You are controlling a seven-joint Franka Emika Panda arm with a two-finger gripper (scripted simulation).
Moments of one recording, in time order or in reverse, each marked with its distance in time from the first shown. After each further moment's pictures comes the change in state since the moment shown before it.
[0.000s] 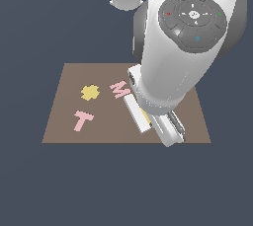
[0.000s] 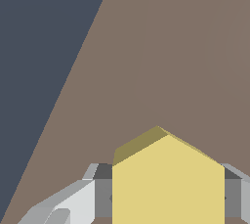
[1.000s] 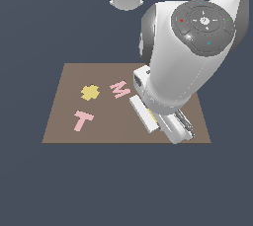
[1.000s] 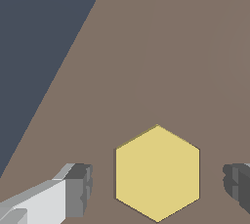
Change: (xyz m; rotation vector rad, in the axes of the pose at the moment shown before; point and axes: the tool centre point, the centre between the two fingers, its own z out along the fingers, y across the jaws) arm -0.017 -0.003 0.009 0.000 0.000 -0.065
